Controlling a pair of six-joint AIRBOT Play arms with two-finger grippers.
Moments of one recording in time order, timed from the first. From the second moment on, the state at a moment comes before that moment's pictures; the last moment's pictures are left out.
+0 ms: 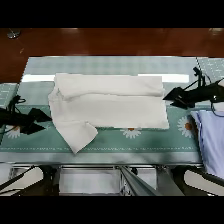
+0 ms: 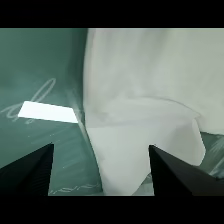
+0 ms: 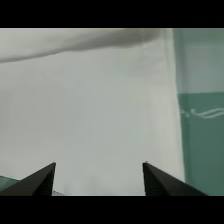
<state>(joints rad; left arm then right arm) 0.58 -1.20 0.69 0.99 -1.33 -1.30 -0.27 -1.29 0.94 -0.91 1.19 1.32</state>
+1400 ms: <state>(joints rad) 0.31 -1.09 0.42 0.67 -1.11 -1.12 -0.33 -1.31 0.66 -0.89 1.19 1.38</state>
